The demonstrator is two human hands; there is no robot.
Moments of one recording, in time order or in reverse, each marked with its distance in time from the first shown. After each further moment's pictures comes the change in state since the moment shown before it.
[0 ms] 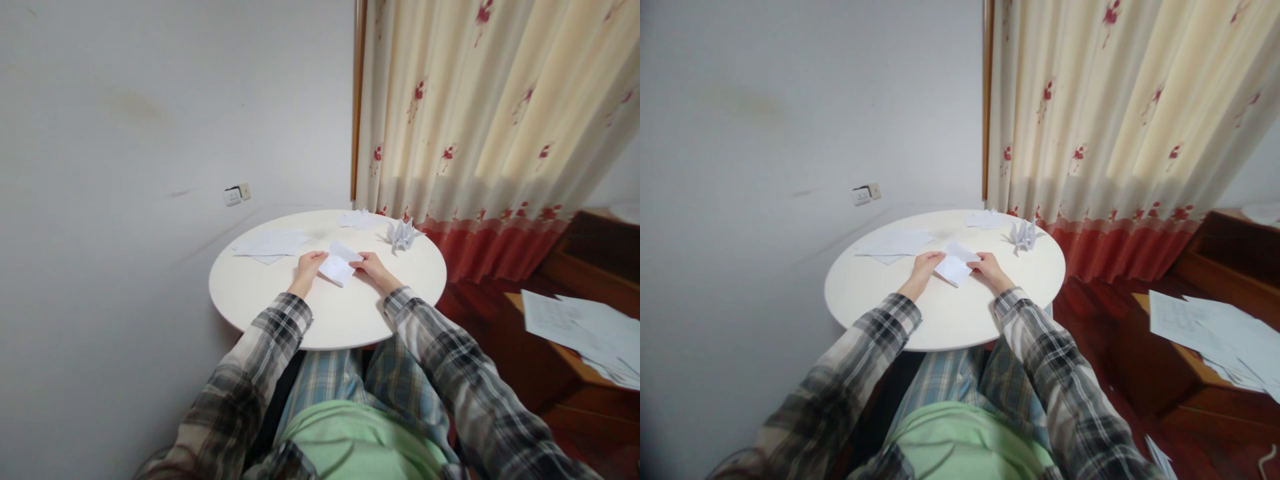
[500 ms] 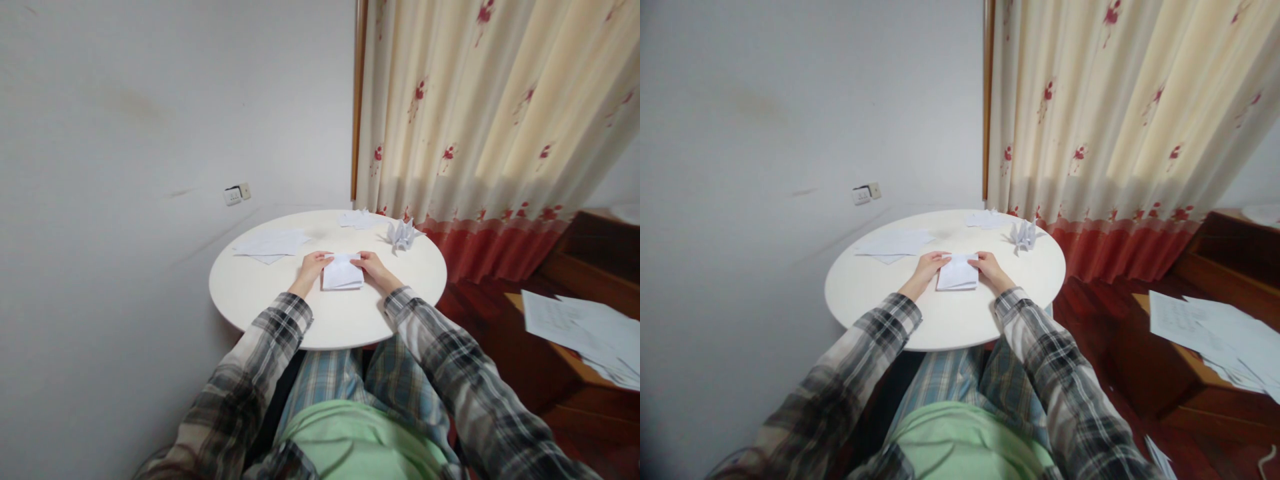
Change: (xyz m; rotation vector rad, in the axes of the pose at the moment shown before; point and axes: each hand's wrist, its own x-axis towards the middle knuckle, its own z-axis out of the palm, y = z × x) left_hand 0.000 0.000 0.002 -0.026 -0.167 -0.054; right_hand 0.001 0.004 0.001 0.059 -0.027 -0.013
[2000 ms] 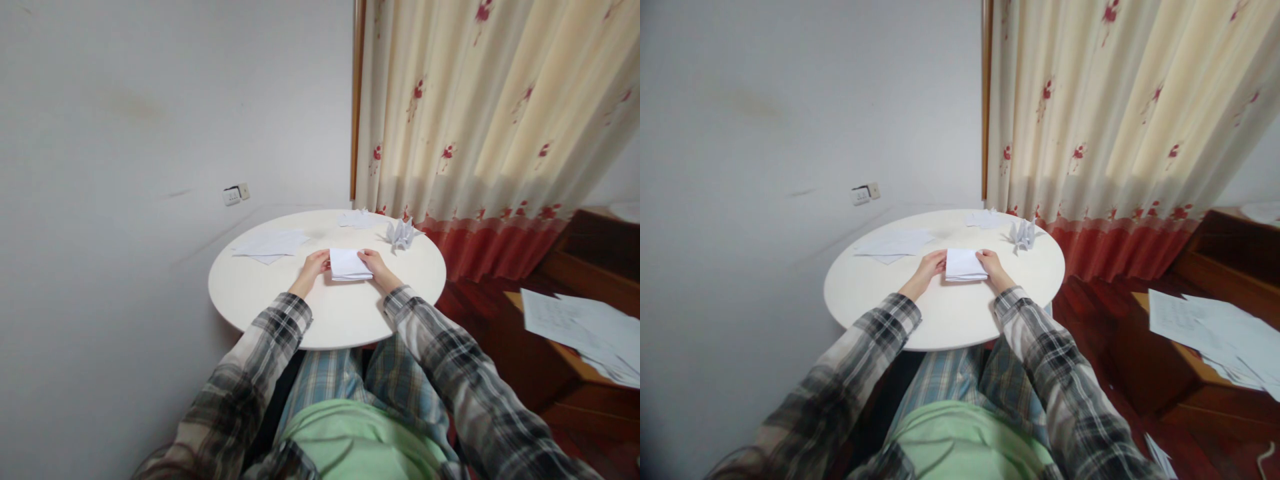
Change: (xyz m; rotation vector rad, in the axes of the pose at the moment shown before) left_hand -0.007 0.010 0.007 -0.086 -0.043 -0.098; right_hand 0.014 0.008 -0.010 -0.040 0.174 -0.019
